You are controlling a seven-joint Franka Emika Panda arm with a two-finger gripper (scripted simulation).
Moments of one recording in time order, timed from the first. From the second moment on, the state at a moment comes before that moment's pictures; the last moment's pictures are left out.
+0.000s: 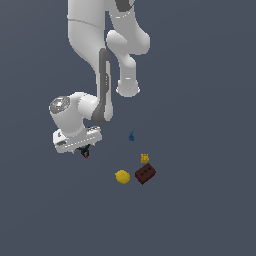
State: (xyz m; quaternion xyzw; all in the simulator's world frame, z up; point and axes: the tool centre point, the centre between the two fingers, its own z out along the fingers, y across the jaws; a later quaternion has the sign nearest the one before) arm -0.021 -0.221 0.041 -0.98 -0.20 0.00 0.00
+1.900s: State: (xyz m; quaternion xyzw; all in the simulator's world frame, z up) arm -0.029 -0.170 0.075 -0.98 -0.20 0.00 0.00
